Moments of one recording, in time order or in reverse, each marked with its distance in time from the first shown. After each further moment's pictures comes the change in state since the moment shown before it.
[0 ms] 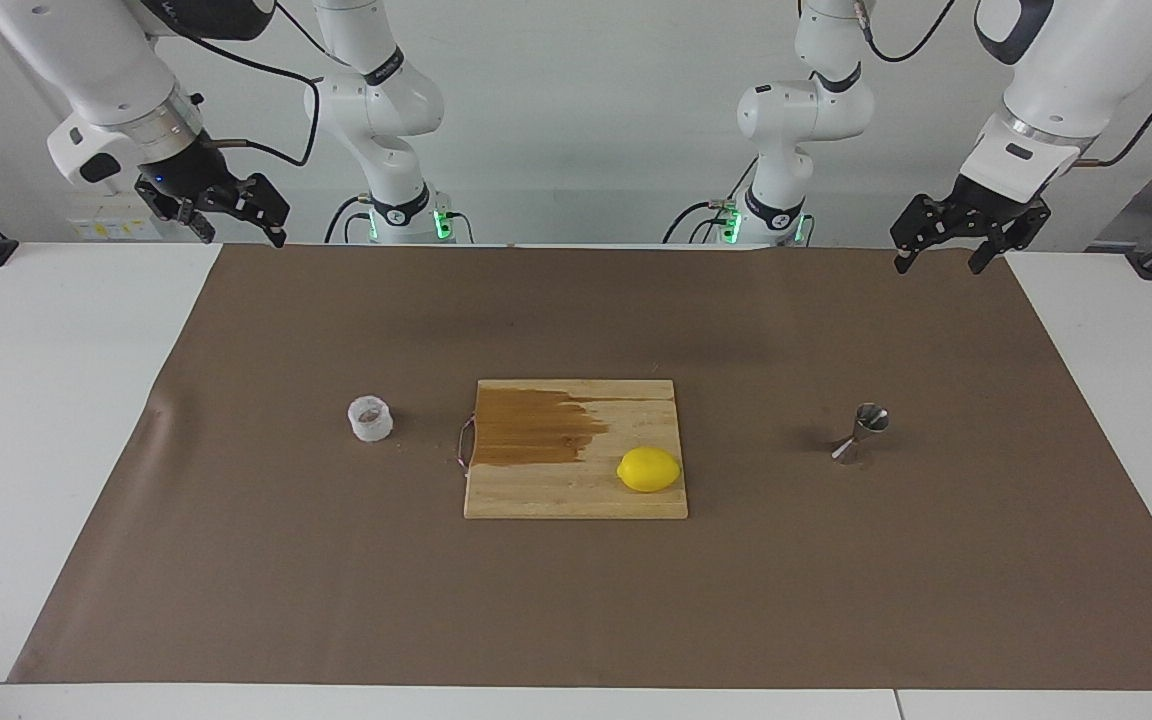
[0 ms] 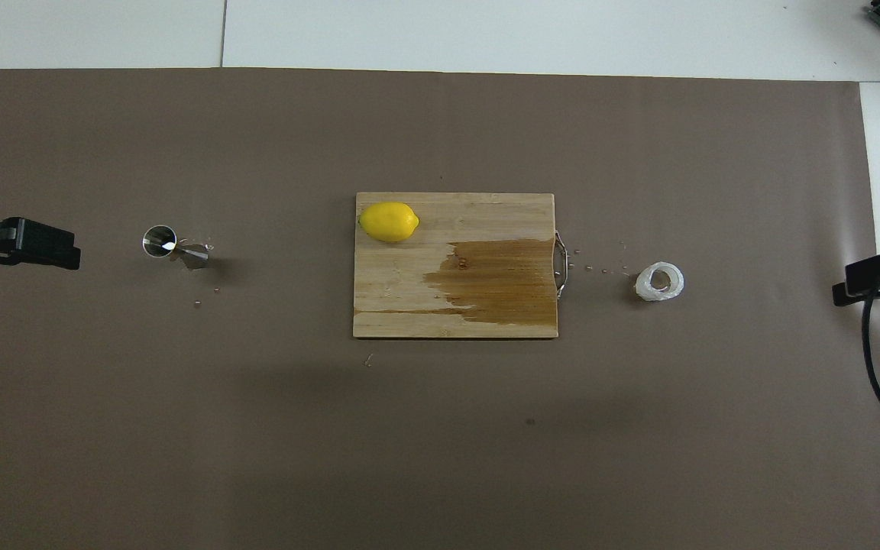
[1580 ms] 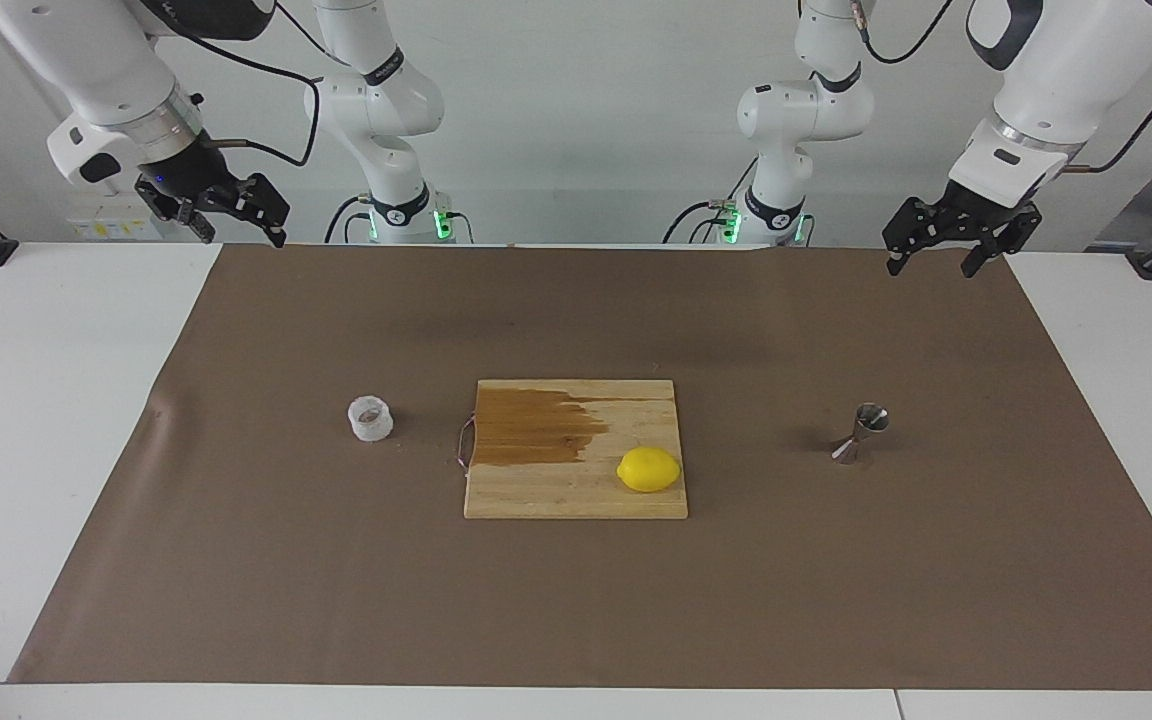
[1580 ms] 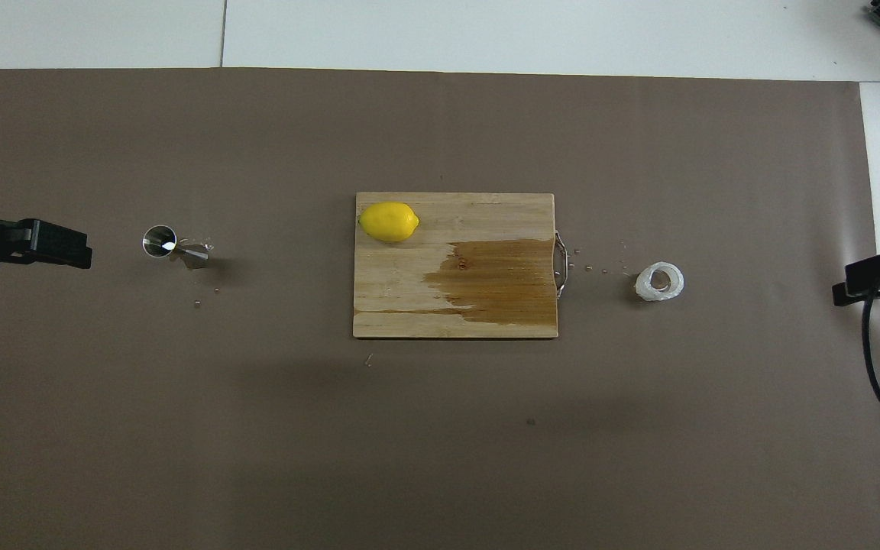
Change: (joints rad) left arm -0.001 -0.007 -0.008 -0.052 -0.001 0.080 0.012; right arm 0.000 0.000 0.000 0.000 0.000 0.000 0.000
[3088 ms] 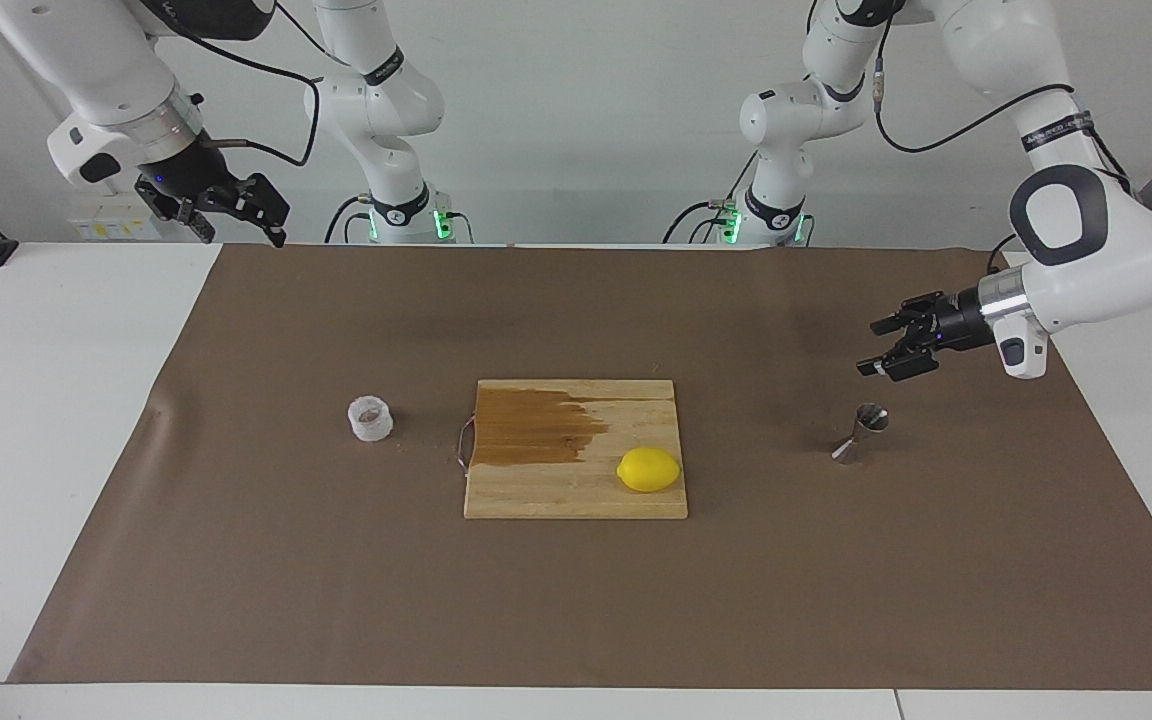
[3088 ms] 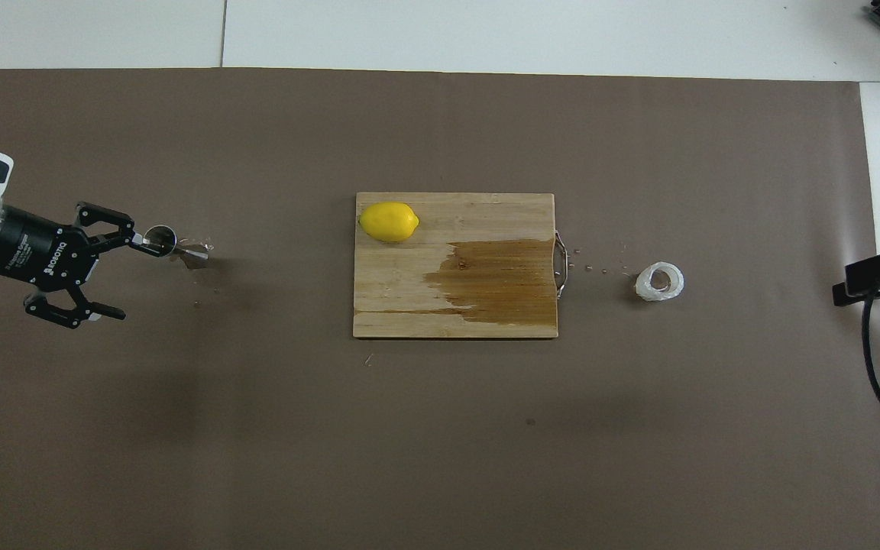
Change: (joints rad) left arm 0.242 0.287 0.012 -0.116 -0.587 -0.047 -0.679; right arm 0.000 0.000 0.000 0.000 0.000 0.000 0.000
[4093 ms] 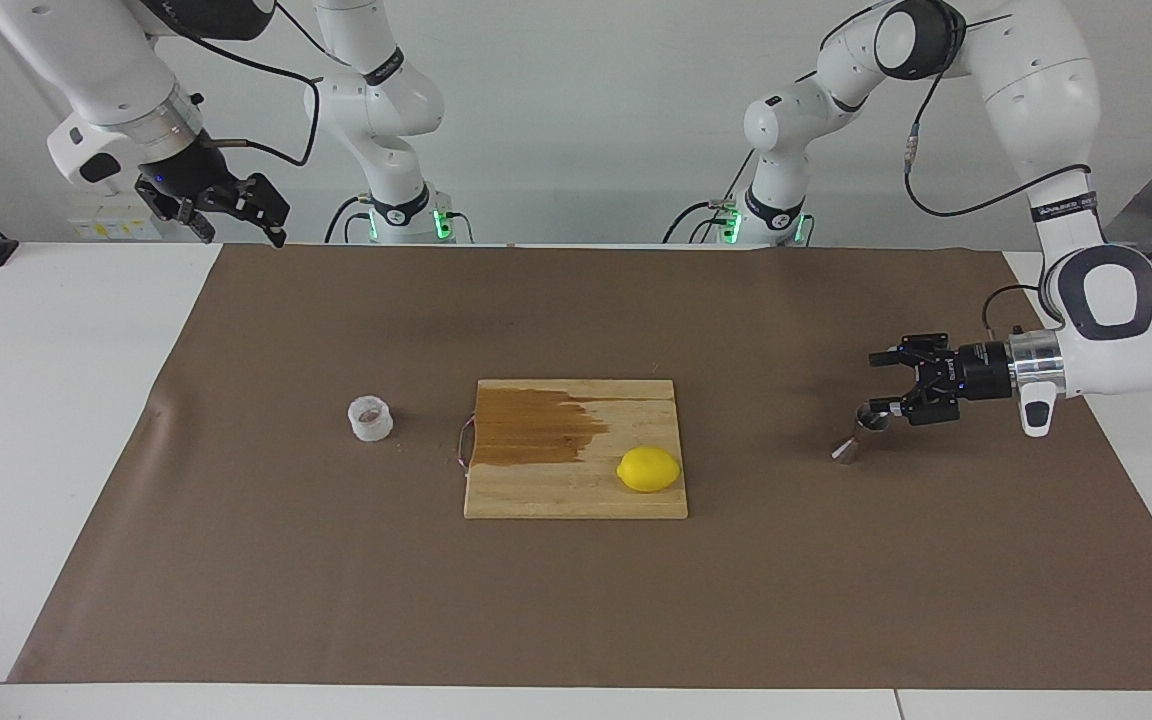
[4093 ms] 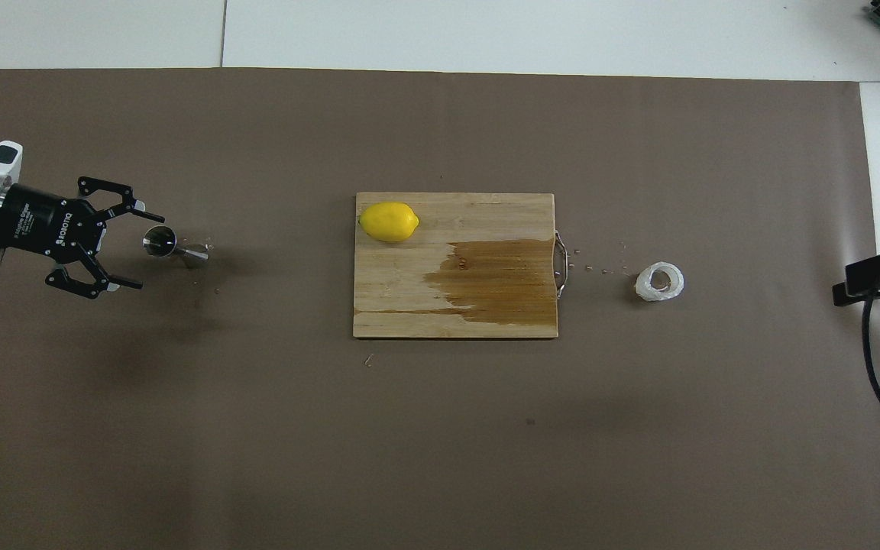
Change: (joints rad) left arm 0.205 0.232 -0.154 0.140 -0.147 -0.119 -0.032; right arm 0.000 0.000 0.000 0.000 0.000 0.000 0.000
